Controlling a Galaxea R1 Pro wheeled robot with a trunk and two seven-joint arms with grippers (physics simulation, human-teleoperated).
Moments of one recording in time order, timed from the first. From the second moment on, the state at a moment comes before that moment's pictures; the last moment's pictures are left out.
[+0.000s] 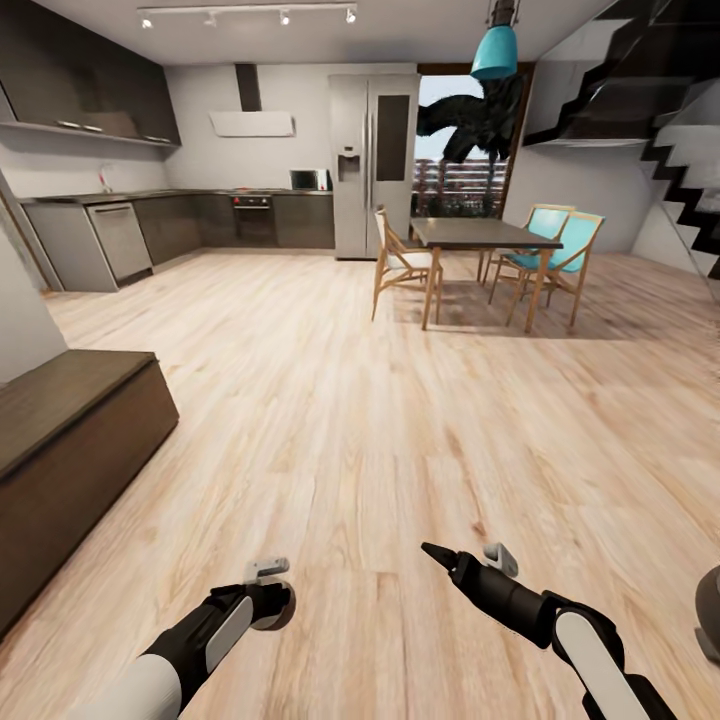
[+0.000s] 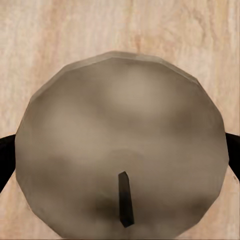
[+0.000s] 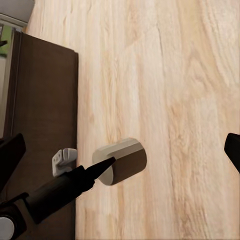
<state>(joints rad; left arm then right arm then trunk) -0.61 0.02 -0.40 -0.46 0.57 0.35 0.17 -0.17 -0.16 0.10 -1.45 -1.11 0.69 0.02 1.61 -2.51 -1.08</state>
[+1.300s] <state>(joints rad) -0.61 0.02 -0.40 -0.46 0.57 0.35 0.17 -0.17 -0.16 0.10 -1.44 -1.11 0.69 0.02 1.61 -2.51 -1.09</state>
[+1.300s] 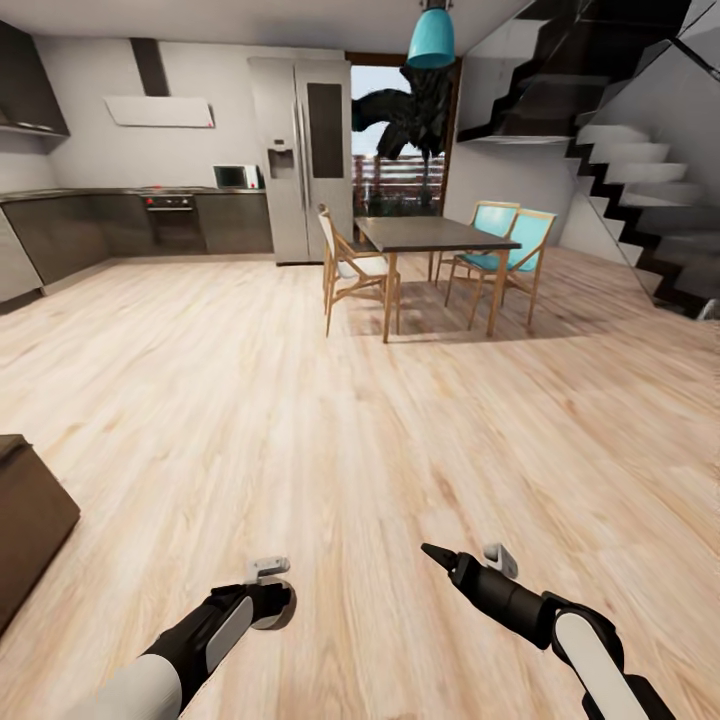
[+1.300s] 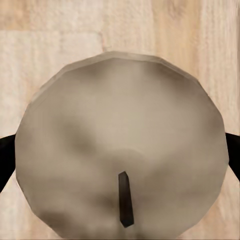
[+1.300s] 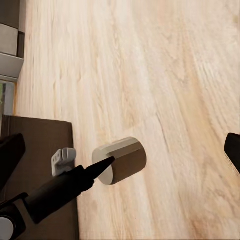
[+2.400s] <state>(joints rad) -0.61 0.02 -0.40 -0.47 0.57 0.35 0.17 -0.17 -0.16 0.08 -1.43 -1.11 0.69 0.06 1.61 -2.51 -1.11</state>
